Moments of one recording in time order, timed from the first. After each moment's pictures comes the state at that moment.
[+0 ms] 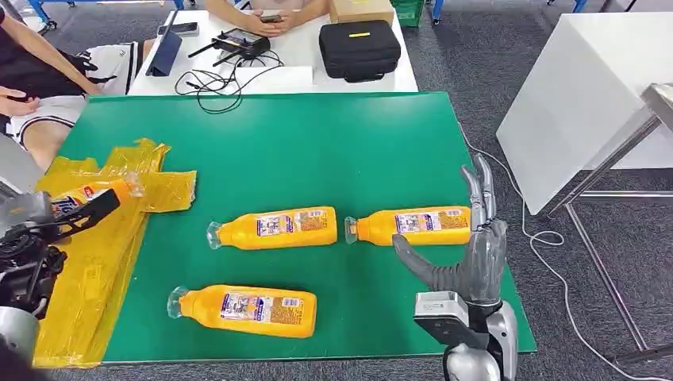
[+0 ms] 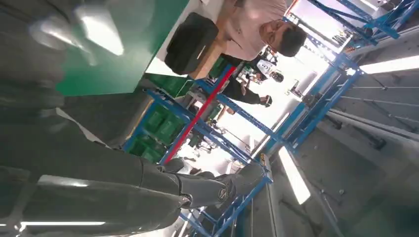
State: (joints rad) left arm -0.63 0.33 0.17 -0.35 -1.54 0.07 0.19; right arm 0.10 0.12 0.18 -1.56 0.71 -0.36 -0.42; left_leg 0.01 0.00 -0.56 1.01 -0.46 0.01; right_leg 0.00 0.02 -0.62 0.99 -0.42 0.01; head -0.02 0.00
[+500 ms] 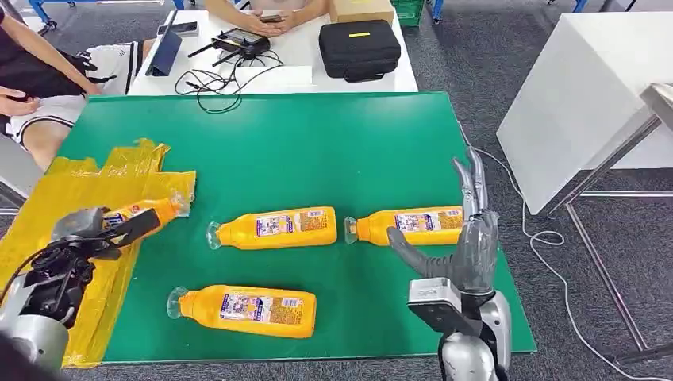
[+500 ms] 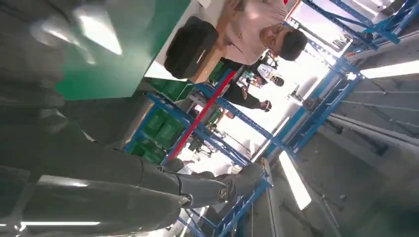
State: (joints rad) left arm -0.58 0.24 0.20 -0.33 -1.50 -0.05 -0.08; right arm 0.05 0.13 0.18 -1.51 0.71 -0.34 -0.41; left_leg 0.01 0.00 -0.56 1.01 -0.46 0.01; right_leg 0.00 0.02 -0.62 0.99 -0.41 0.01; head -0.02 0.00
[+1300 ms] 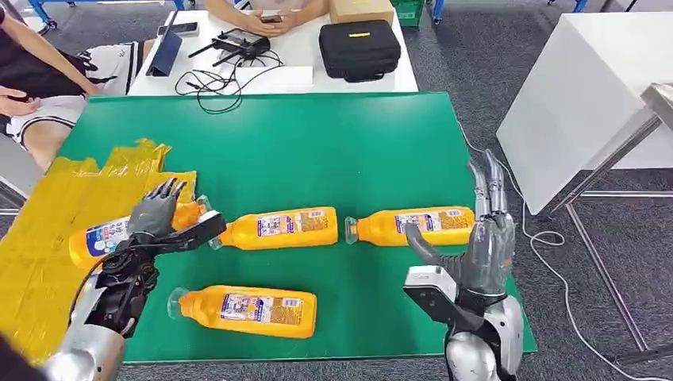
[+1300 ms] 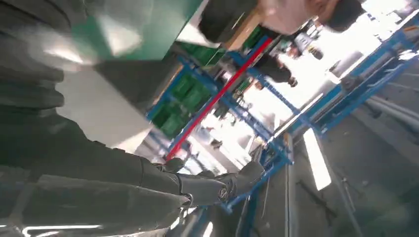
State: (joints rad) left arm -0.46 0.02 0.03 -0.57 -1.41 0.21 -0.18; right arm 0.08 0.13 0.12 -1.52 0.93 -0.43 -0.32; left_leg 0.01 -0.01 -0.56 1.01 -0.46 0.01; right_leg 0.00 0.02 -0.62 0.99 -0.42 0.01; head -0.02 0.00
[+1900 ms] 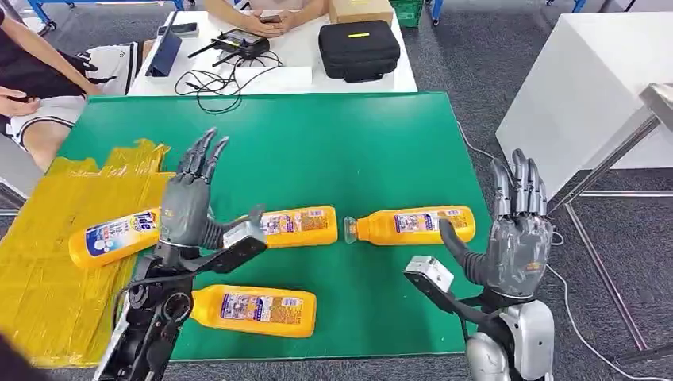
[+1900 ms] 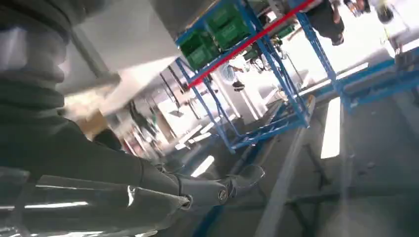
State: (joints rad) left arm -0.21 -0.07 -0.26 -1.24 -0.94 0.31 -0.33; right arm 0.07 0.04 0.05 -1.52 1.28 -0.44 -0.20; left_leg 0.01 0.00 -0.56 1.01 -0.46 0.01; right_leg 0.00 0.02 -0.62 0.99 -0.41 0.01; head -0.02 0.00
